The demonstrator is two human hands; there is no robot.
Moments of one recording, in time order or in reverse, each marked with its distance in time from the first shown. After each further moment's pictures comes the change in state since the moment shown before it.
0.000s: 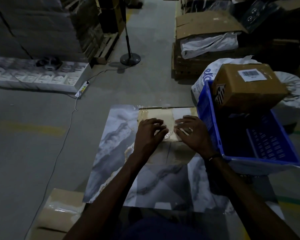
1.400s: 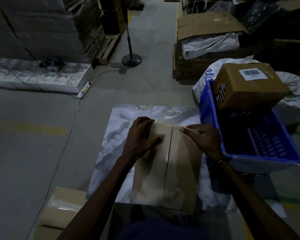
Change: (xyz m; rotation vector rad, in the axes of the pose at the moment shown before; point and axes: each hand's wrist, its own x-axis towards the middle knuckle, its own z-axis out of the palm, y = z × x) left_hand -0.027 -0.011 -0.043 -0.009 0.032 0.034; right_hand -0.026 -0.015 -0.027 0.183 -0.038 0.505
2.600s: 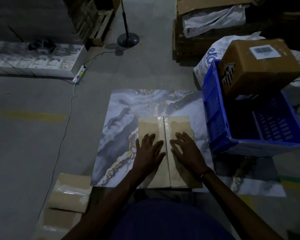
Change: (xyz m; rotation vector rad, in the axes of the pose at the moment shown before) left_hand -0.105 -0.057 0.075 0.411 -0.422 -0.097; right_hand -0.076 0.055 0.103 -0.279 -0.240 -0.109
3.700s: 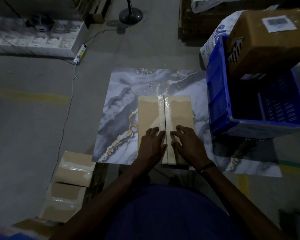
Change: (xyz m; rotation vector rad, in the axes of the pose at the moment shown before) left_hand -0.044 0.050 -0.017 -0.130 -0.106 -0.060; right_hand -0.053 -0.002 0.004 -0.189 -0.058 -0.036
